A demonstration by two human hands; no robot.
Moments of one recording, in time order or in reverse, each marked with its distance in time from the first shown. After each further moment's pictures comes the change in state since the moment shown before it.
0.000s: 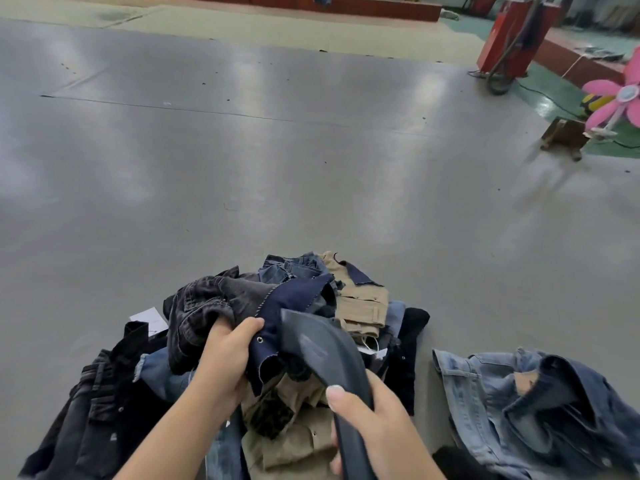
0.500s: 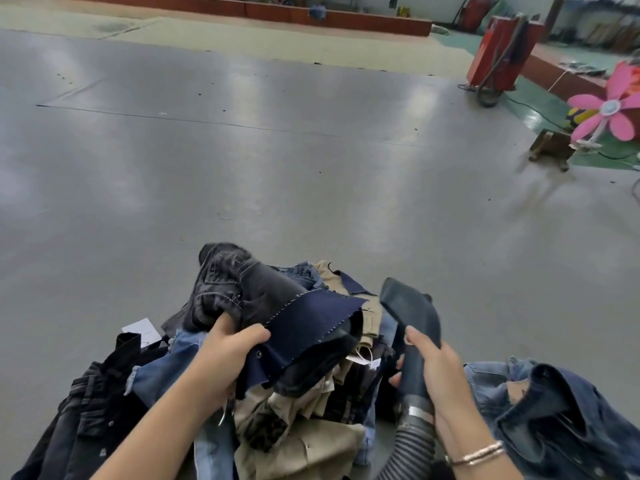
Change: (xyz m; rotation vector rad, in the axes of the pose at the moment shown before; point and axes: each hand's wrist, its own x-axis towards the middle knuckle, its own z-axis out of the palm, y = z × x) left_hand 0.004 0.014 0.003 0.151 -0.154 0.069; right_hand 0.045 -0.011 -0.073 0.211 0.449 -0.001
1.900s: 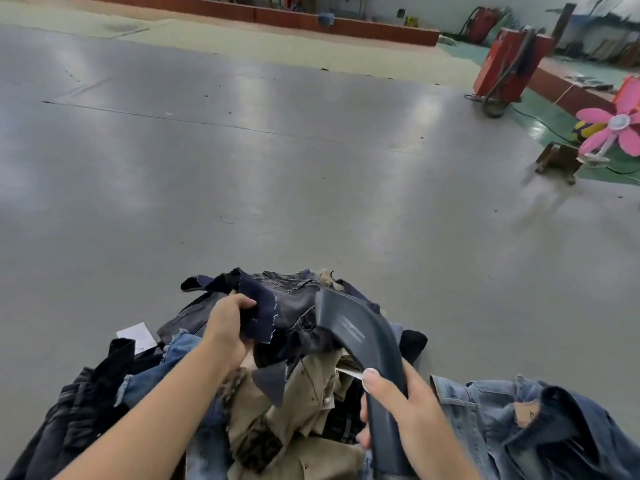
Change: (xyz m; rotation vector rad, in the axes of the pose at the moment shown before) left_hand 0.083 -0.006 0.005 -0.284 0.192 -0.274; right_hand -0.034 -0.007 0.032 -0.070 -0.389 -0.075
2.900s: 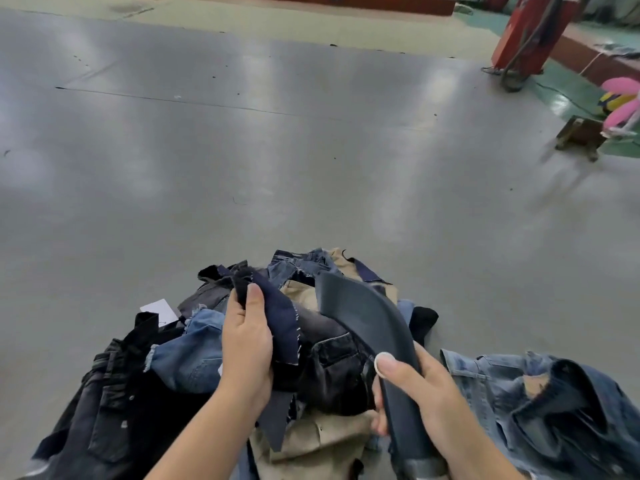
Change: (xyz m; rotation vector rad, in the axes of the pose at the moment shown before) left_hand -0.079 -0.033 -0.005 -0.006 0.099 0.358; right_hand -0.025 0.003 0.000 0.016 -0.158 -0.021
